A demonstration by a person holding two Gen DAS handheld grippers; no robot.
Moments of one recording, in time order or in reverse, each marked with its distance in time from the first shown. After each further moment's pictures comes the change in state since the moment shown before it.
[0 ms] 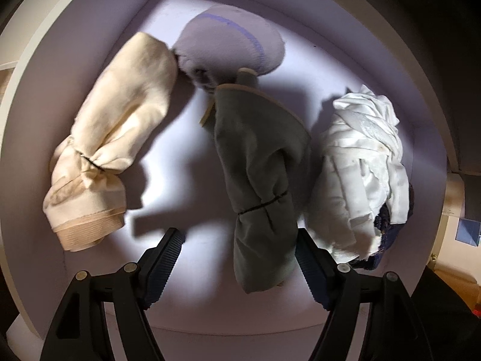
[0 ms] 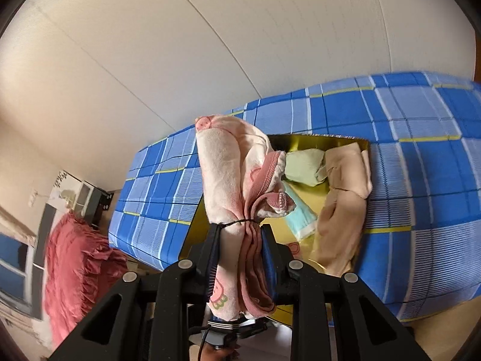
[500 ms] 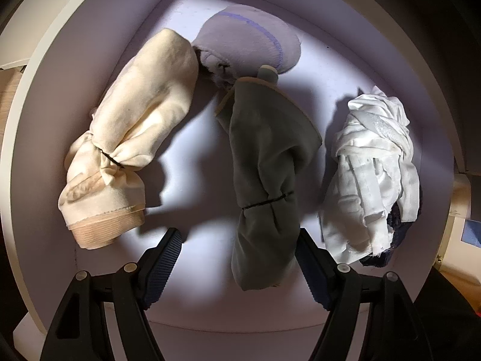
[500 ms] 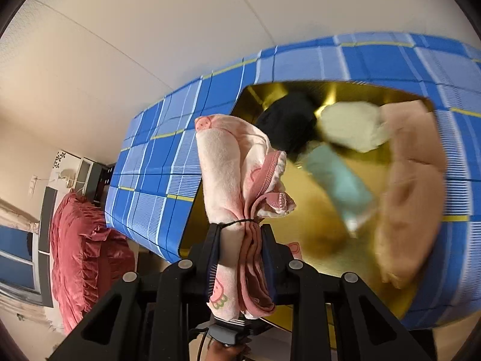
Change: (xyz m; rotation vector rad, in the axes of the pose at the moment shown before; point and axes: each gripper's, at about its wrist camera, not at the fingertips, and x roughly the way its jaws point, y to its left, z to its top) left arm -0.014 0.029 -0.005 -0.002 0.007 0.030; right arm 0.106 0.024 -0.007 0.009 0.189 0.021
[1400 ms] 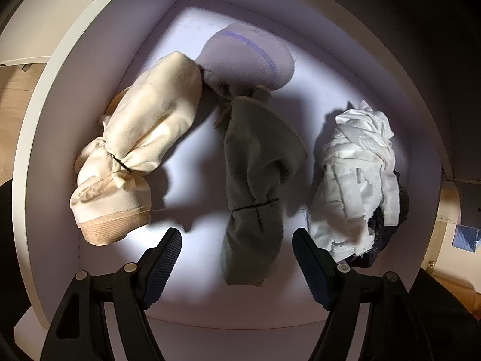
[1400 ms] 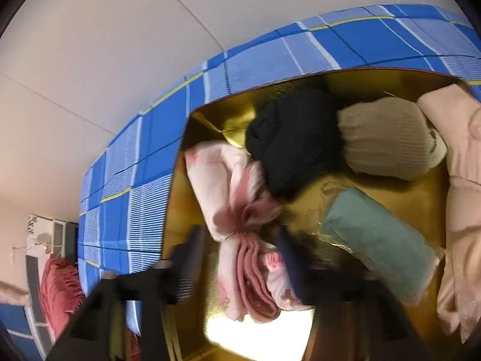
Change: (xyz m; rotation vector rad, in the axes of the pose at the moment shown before) left arm -0.048 0.025 -0.006 -0.019 -0.029 -0.040; right arm 0.096 -0.010 0.054 0.238 -0.131 -0.132
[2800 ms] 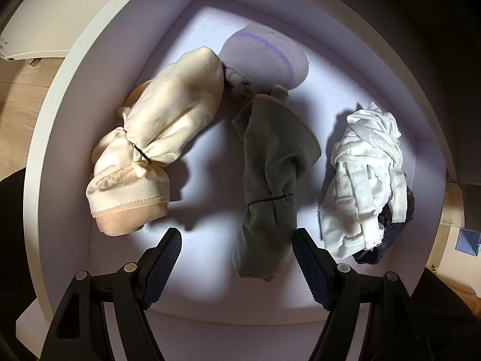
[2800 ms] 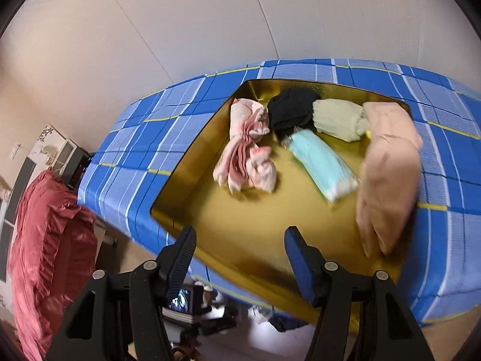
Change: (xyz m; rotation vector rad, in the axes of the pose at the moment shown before) left arm -0.010 0.021 -0.012 -0.023 -0.008 0.023; right arm -0.125 -0.037 -0.118 -0.427 -0.039 0.033
